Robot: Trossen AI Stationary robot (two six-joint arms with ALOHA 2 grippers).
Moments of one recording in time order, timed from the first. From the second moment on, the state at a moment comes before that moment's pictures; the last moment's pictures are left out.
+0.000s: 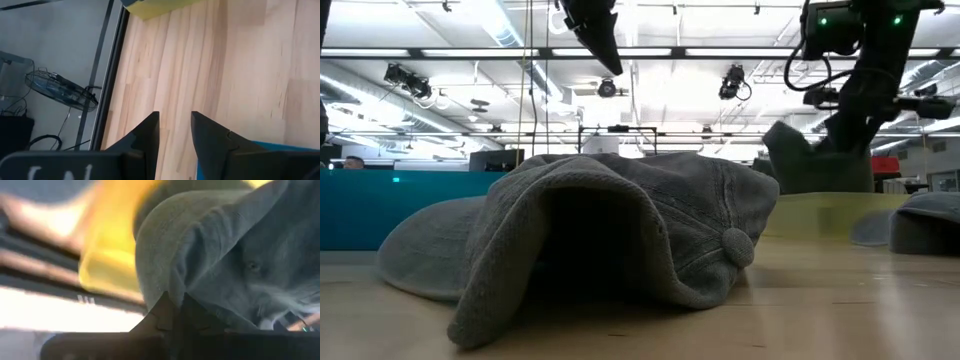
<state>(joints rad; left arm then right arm) 0.04 1.65 1.63 -0.95 -0.46 0.09 -0.31 1.04 0.81 -1.21 0.55 -1.11</state>
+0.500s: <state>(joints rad) 0.04 1.65 1.63 -0.96 -0.46 0.06 -0.32 1.04 0.66 -0.99 0.53 -0.93</state>
